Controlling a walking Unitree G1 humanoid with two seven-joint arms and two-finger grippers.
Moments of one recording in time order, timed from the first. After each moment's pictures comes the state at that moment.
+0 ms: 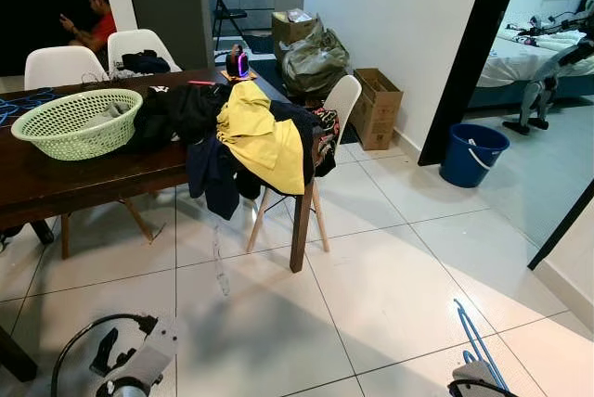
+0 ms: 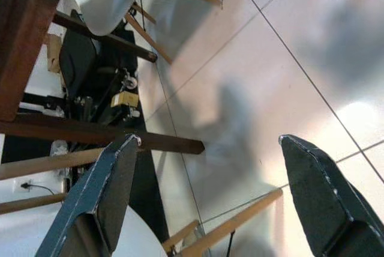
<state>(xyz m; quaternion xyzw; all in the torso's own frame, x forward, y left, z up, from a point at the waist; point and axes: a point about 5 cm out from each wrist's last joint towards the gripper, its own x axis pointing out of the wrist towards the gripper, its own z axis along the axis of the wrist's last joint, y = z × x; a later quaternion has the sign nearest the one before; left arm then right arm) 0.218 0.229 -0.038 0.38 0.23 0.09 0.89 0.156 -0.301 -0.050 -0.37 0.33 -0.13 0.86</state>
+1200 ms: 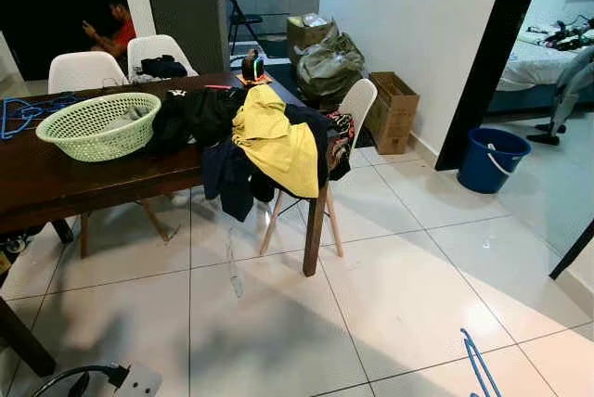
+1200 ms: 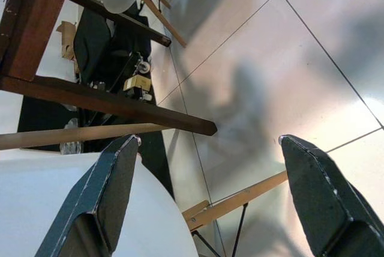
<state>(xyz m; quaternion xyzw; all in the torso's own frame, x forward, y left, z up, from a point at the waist) 0.167 0.250 -0.048 0.38 0.22 0.10 0.89 0.110 -0.291 -0.063 -0.37 0.32 -0.13 0.86</state>
